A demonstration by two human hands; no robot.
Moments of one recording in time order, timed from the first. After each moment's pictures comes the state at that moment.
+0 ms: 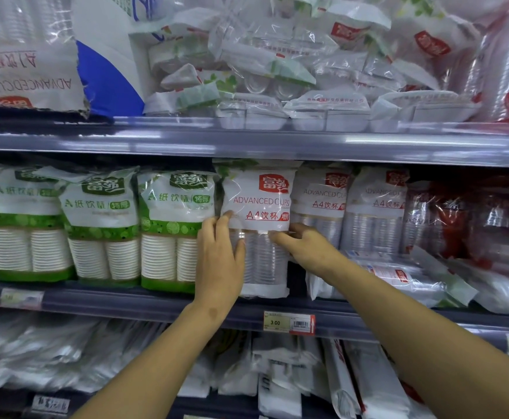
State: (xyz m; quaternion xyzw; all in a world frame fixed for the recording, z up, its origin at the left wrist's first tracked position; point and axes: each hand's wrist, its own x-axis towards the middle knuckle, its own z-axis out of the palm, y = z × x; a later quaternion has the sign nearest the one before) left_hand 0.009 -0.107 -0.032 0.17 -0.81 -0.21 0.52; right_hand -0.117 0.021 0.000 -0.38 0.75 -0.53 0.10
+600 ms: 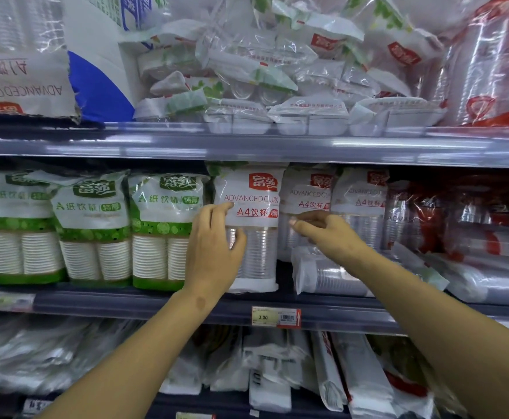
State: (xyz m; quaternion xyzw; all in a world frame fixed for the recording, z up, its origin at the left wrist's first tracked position) left_hand 0.021 -0.093 -0.006 0.10 -0.82 -0.18 0.53; right_hand -0.123 0.082 0.023 -0.35 0.76 -0.54 0.04
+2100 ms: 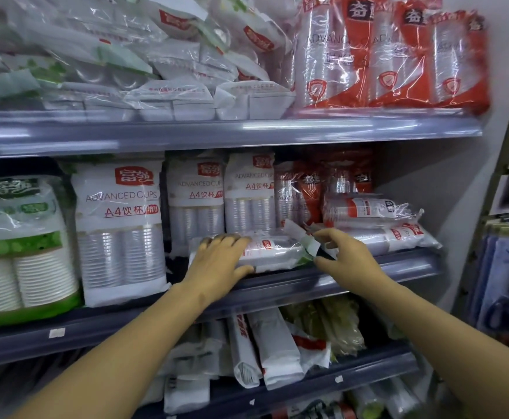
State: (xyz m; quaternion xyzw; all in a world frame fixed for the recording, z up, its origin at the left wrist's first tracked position) left_hand -0.094 0.033 -0.040 -0.08 -0.96 -0.01 0.25; right_hand -0.162 0.295 -0.044 -0.23 0.88 -0.39 -0.15
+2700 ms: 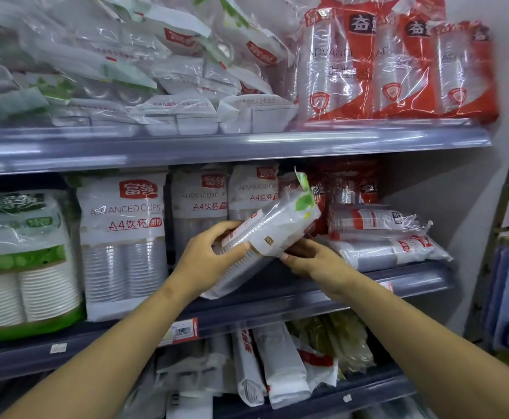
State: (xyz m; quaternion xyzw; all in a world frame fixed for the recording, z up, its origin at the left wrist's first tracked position) left_hand -0.079 0.015 -0.007 -0.10 -0.86 -0.41 0.28; right_hand -0.186 0.241 -0.045 -0.24 0.68 -0.68 0.11
